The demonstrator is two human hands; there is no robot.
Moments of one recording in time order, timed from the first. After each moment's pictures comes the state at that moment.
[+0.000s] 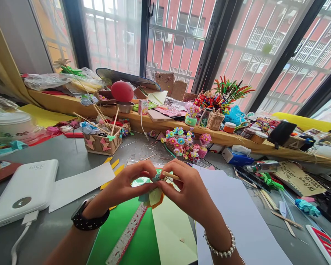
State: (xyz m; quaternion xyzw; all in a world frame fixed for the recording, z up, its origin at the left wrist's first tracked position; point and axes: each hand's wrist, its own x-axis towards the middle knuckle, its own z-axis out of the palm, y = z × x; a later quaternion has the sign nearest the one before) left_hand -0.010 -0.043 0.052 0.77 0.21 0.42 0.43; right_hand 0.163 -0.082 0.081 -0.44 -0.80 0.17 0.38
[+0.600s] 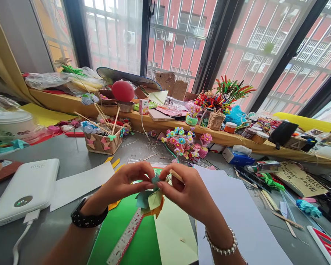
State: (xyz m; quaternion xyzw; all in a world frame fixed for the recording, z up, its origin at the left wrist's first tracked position) left_hand -0.016 -0.038 0.048 0.73 0.19 0.39 0.53; right_hand 0.168 -0.080 0.073 -0.45 -0.76 0.30 0.35
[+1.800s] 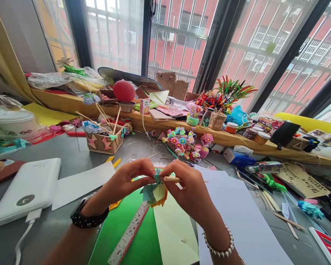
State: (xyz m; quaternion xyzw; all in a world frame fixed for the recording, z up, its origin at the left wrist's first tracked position) left_hand -0.016 -0.038 0.051 0.74 0.22 0.42 0.46; right_hand 0.162 -0.081 0.075 -0.44 -0.80 0.12 0.40
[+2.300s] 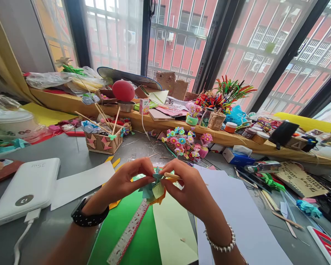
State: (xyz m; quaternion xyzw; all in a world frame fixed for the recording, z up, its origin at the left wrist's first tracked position) left_hand -0.016 -0.037 0.048 0.77 0.24 0.41 0.42; right_hand 0.167 -0.077 0.074 -0.43 -0.81 0.17 0.36
